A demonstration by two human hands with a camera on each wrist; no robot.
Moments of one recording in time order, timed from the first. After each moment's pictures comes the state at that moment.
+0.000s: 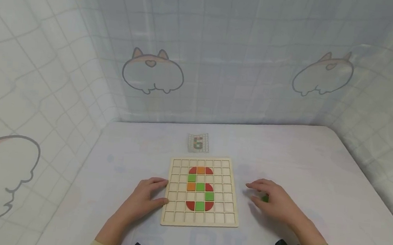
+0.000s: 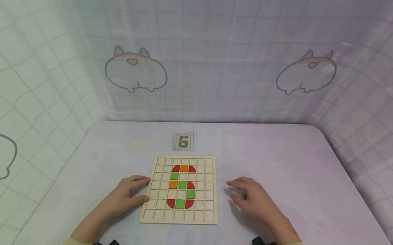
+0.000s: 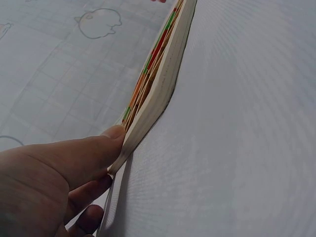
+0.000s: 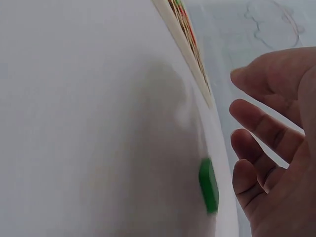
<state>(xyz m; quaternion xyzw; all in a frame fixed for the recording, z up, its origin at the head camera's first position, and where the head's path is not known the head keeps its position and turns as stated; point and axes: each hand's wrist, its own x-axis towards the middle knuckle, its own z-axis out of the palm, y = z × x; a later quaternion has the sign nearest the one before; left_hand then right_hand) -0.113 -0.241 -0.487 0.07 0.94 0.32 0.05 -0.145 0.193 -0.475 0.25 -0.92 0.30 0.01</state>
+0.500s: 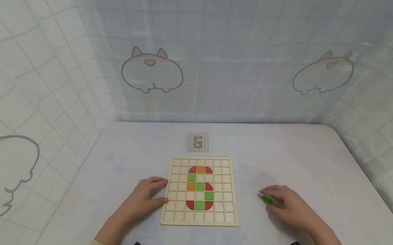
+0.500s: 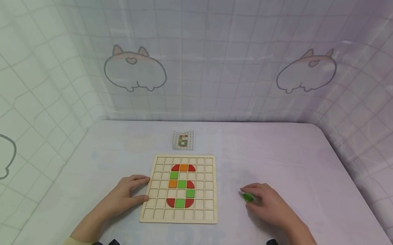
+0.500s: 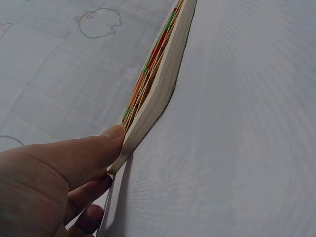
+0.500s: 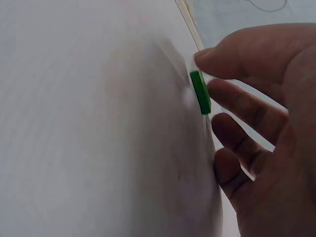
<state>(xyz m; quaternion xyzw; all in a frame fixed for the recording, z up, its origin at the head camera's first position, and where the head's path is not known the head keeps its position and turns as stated) -0.115 -0.243 -0.490 0.07 0.94 0.32 0.05 -0.138 0.235 -0.481 0.23 -0.93 0.28 -0.04</state>
